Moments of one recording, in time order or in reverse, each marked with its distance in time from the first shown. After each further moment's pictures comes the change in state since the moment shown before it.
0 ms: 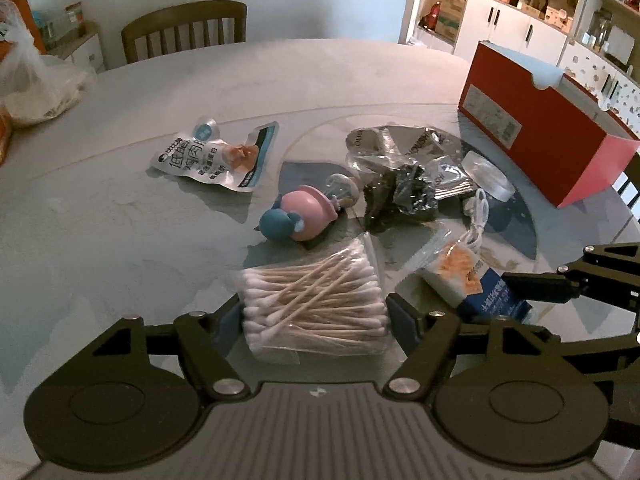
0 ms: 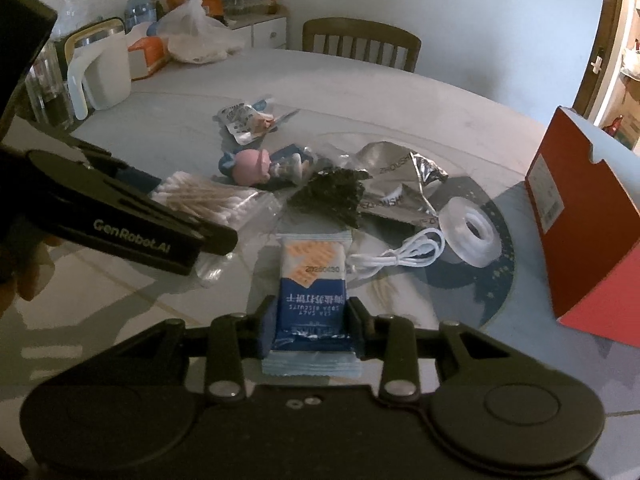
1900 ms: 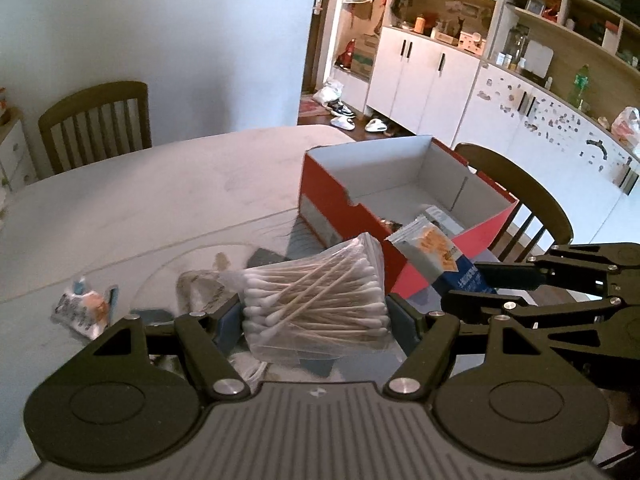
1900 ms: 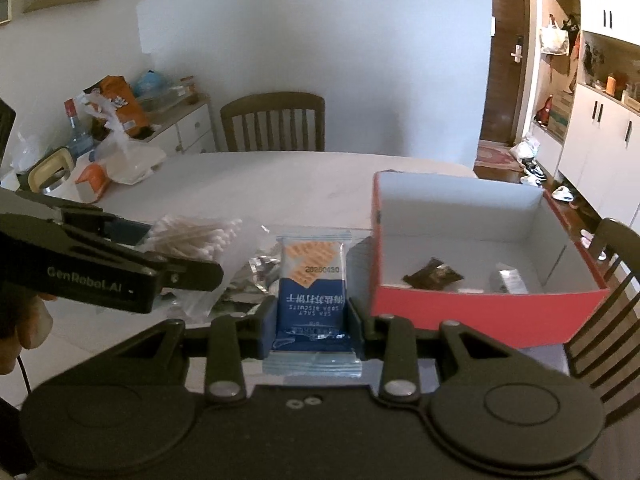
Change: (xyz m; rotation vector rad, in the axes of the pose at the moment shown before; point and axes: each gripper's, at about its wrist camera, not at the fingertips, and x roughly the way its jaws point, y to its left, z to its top) left arm -0.080 -0.146 0.097 0.119 -0.126 -0.187; right arm -0.142 -0.136 0.016 0.223 -0.164 -0.083
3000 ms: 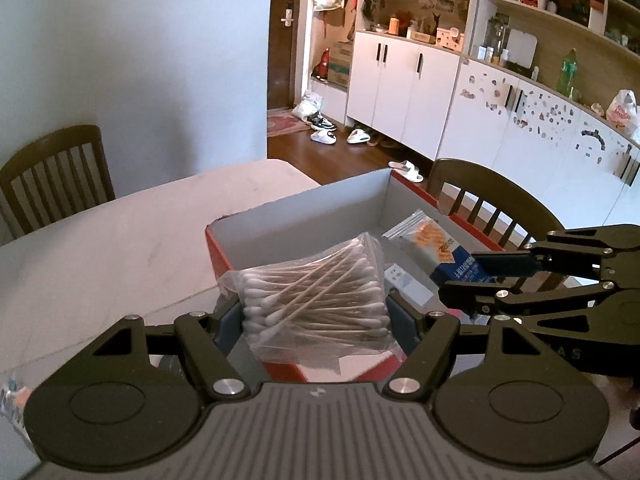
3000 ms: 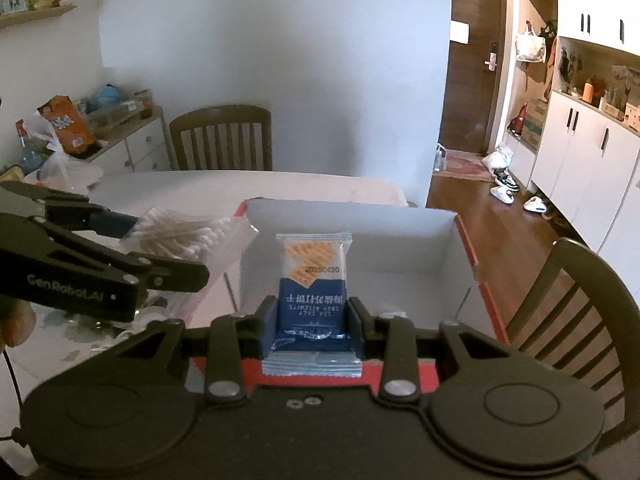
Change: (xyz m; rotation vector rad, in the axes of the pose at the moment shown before) left arm 0.093 -0.098 0.082 0.094 -0.033 0.002; right arm 0.026 -0.135 0.030 -0.008 -0.022 -0.066
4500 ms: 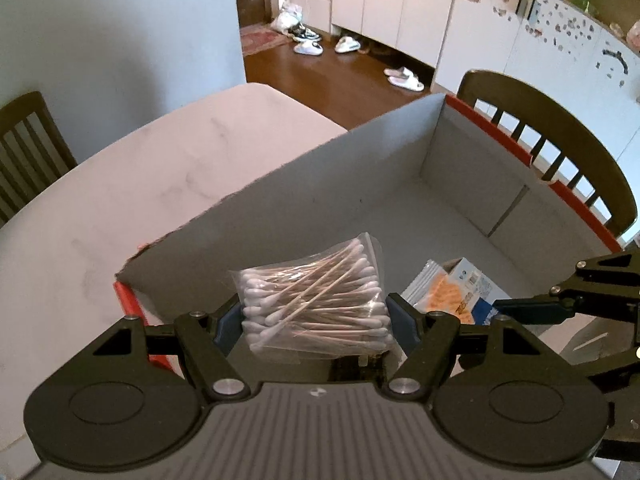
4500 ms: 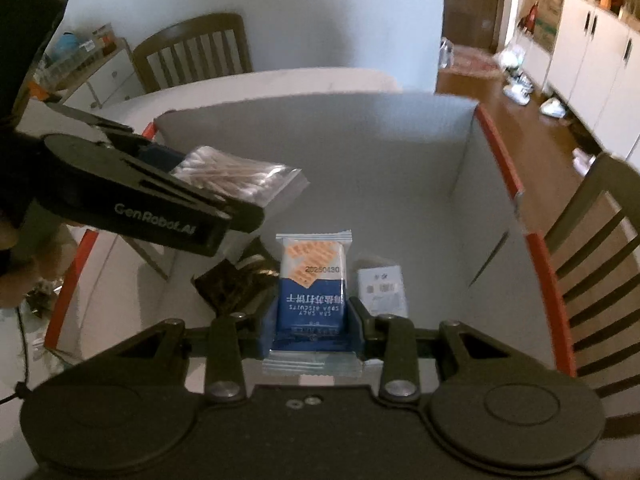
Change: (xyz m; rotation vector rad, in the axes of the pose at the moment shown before) left arm 0.181 0.013 0.046 0.111 0.300 -0.013; right arm 0.129 -0.052 -0.003 0.109 0.330 0.058
